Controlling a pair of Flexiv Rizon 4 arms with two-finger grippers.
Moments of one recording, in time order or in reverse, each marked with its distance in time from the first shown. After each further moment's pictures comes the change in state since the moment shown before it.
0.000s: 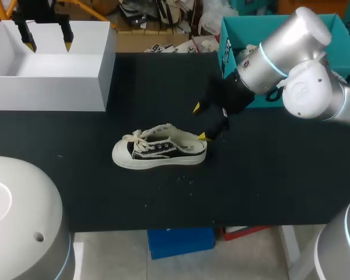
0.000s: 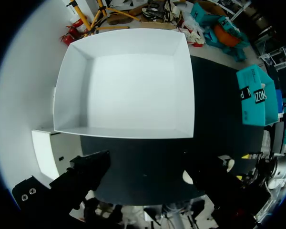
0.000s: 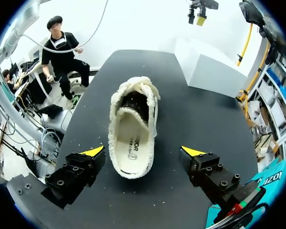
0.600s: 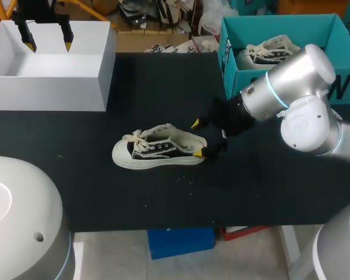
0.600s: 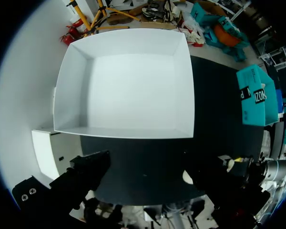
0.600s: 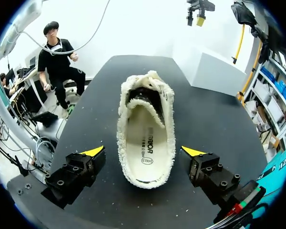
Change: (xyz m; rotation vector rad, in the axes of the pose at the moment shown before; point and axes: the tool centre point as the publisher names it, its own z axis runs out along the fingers) left arm 0.000 0.000 0.000 0.000 0.000 0.000; right arm 0.026 -0.014 0.037 -0.106 -0.046 0.041
